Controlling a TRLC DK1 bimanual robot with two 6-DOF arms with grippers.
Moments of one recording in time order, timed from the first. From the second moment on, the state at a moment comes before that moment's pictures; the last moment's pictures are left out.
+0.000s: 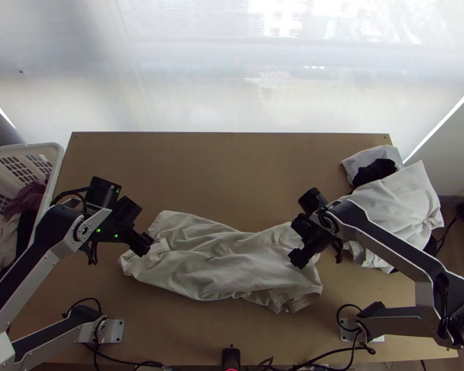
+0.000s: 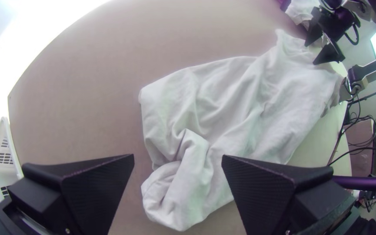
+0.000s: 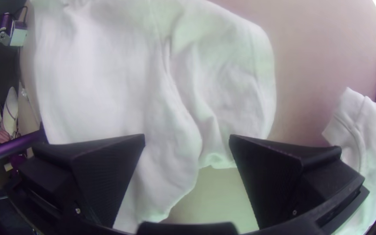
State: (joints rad) left arm -0.30 1.14 1.05 -1.05 0.13 0.28; right arm 0.53 1.46 0.94 -0.97 -0.17 -0.21
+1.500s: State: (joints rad) left arm -0.31 1.75 1.19 -0.64 0.14 0.40; right arm 0.55 1.35 0.86 -1.00 -0.17 -0.19
